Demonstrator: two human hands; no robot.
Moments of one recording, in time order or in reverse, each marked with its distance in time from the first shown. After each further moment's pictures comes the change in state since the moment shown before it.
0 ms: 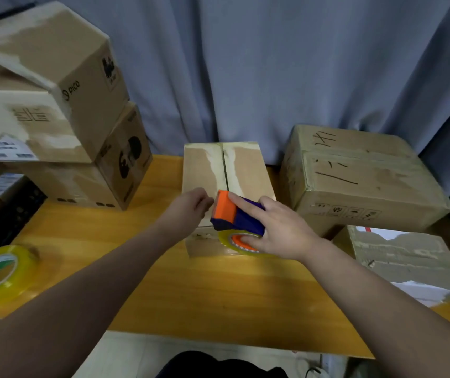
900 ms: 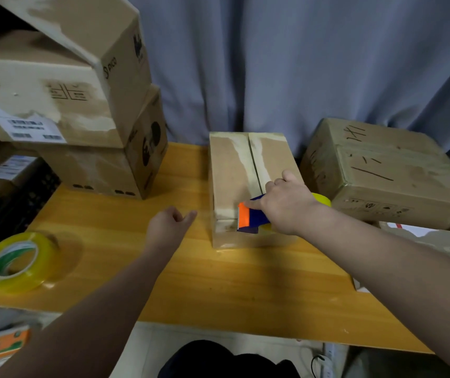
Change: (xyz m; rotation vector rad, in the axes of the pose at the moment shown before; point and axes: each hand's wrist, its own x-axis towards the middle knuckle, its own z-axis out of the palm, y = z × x) left_hand -0.028 -0.125 -0.016 -0.053 0.219 -0.359; right_hand 0.075 -0.081 -0.019 -0.783 -0.408 0.009
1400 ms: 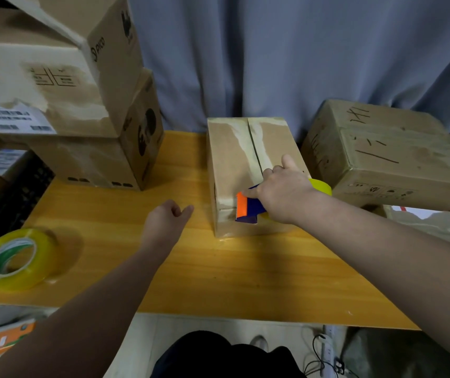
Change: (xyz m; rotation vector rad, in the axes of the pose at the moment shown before) left_hand 0.008 -0.019 0.001 0.041 -0.024 0.054; right_hand 0.006 -0.013 -0.011 0.010 -0.068 0.055
